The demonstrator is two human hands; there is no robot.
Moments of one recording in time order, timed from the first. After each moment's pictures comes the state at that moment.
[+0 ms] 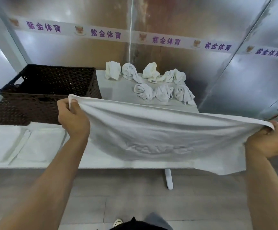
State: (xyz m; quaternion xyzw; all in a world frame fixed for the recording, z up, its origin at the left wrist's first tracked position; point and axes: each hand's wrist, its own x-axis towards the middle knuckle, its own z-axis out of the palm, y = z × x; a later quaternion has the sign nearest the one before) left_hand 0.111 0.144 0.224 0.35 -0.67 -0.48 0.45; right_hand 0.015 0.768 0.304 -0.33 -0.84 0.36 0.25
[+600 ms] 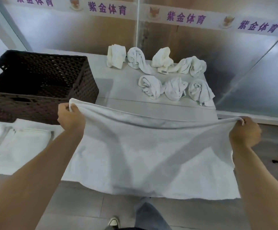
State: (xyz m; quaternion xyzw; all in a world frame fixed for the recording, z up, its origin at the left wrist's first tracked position) left_hand -0.047 0.115 0.125 0.50 -0.68 -0.43 0.33; right_hand -0.200 0.625 0.140 -0.25 -0.93 0.23 0.15
